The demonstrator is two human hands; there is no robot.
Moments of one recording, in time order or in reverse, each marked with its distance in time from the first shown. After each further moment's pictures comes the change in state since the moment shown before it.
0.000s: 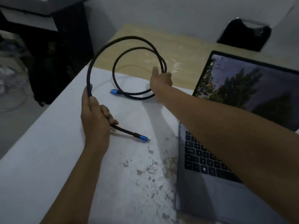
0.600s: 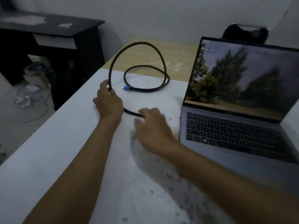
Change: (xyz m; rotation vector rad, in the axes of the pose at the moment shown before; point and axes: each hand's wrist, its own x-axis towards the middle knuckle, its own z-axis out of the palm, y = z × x) left_hand 0.003 -0.008 -0.006 0.653 0.117 0.248; right_hand -0.203 0.114 -0.045 -0.402 -0.323 -0.550
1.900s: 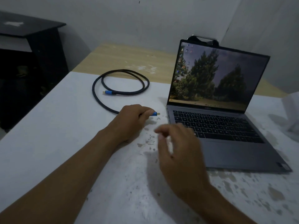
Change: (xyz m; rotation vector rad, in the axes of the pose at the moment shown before) left_hand -0.054 0.010 0.008 0.129 -0.846 0.716; right_hand -0.094 0.020 0.003 -0.139 0.593 -0.143
